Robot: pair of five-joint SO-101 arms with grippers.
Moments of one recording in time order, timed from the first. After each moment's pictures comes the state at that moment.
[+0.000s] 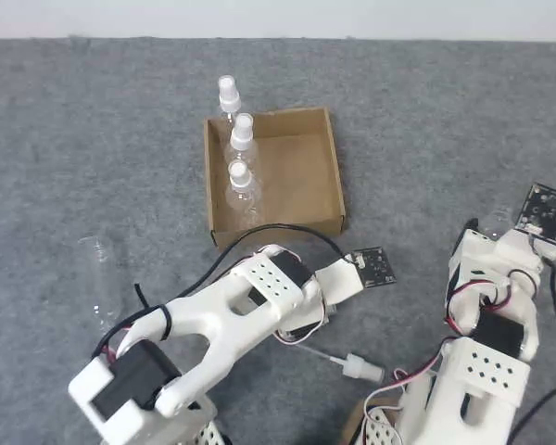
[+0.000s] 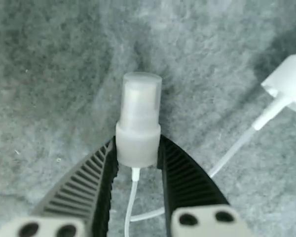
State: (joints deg) left arm 39.7 -3.9 45.8 59.3 -21.2; right arm 20.7 -65.1 70.2 40.3 -2.1
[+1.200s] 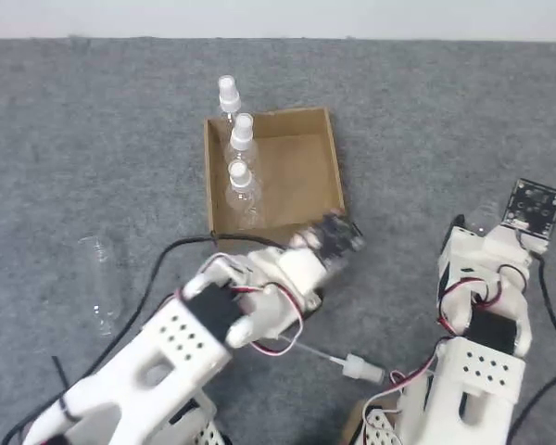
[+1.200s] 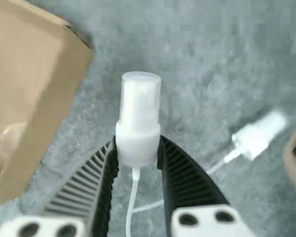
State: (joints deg) left arm 38.8 -44.4 56.0 60.9 -4.8; right arm 16.7 -65.1 70.2 40.3 -2.1
